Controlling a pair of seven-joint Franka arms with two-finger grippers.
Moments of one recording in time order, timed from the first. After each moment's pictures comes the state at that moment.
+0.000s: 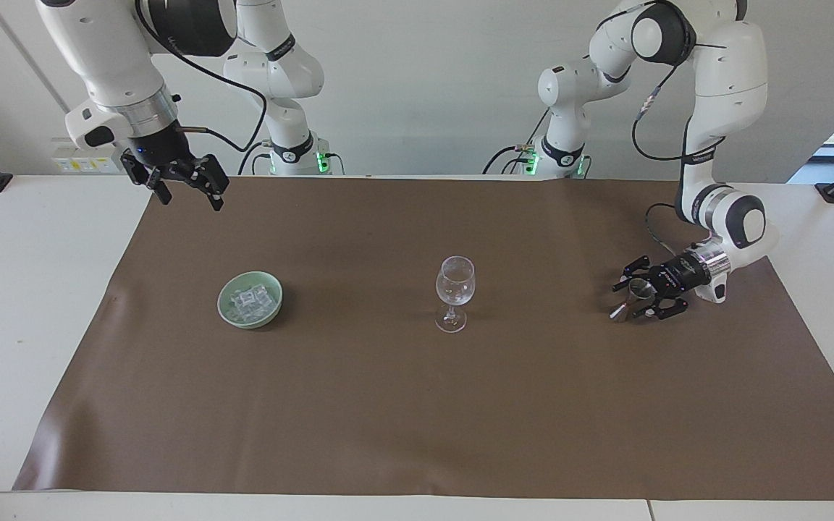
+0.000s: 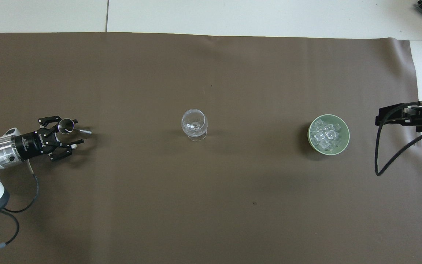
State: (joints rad) left arm 0.24 0.43 0.17 -2.12 -1.41 1.68 -0.56; right arm -0.05 -0.07 0.01 -1.70 0.01 1.67 0.14
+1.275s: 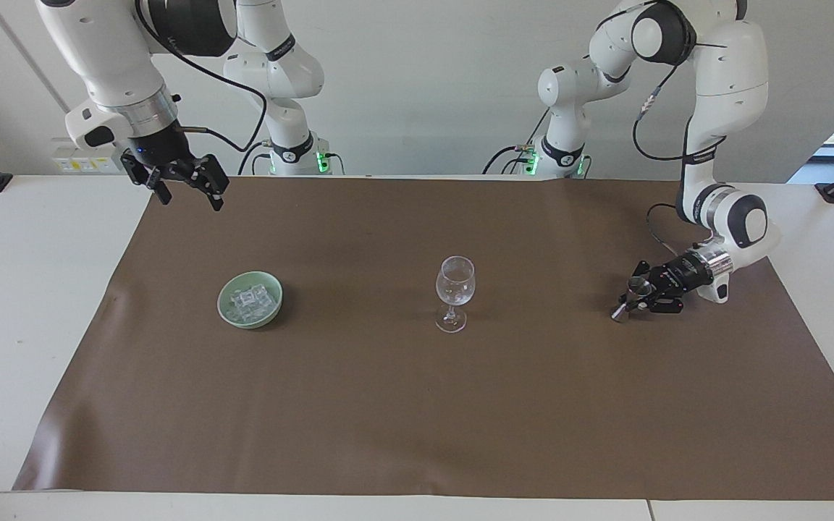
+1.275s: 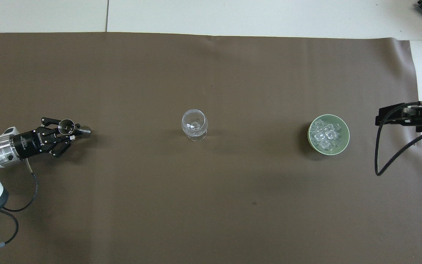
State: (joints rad) left arm 0.24 0.43 0.17 -2.11 -1.41 1.68 -0.57; right arm -0.05 -0.07 0.01 -1.70 0.01 1.67 0.14
